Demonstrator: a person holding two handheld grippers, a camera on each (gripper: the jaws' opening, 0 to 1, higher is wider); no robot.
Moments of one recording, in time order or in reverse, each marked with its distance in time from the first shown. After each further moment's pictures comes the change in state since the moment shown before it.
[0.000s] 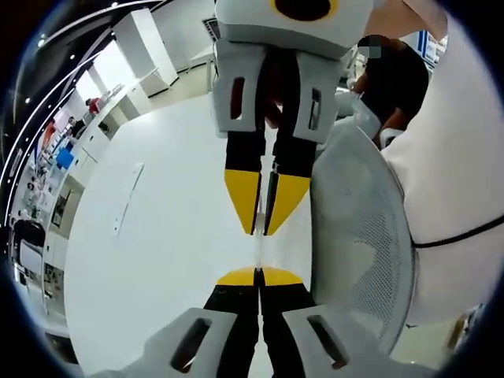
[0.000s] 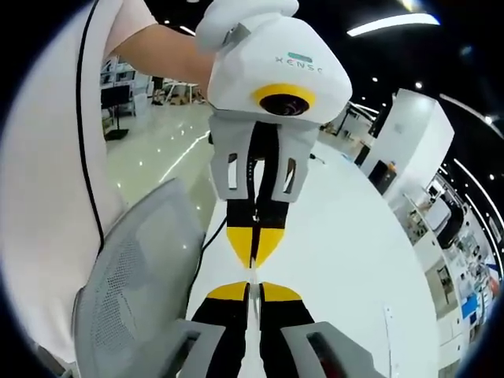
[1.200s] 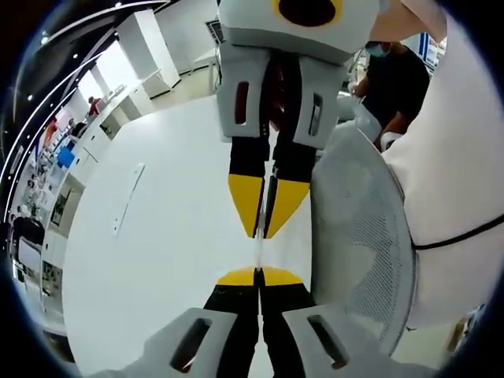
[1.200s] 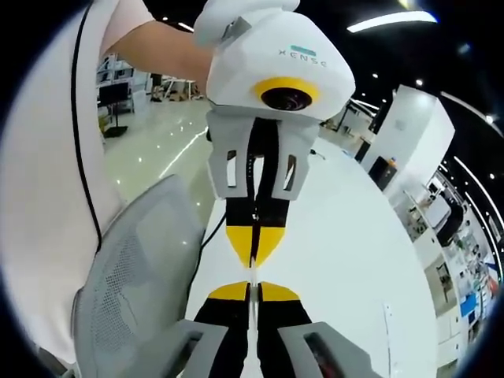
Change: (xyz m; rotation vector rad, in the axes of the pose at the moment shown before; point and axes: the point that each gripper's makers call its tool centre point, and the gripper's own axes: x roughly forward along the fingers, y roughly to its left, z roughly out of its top) left arm 0.000 0.000 -0.001 -0.009 -0.018 0.004; right arm 0.004 -0.001 -0.003 -0.007 0.034 -0.006
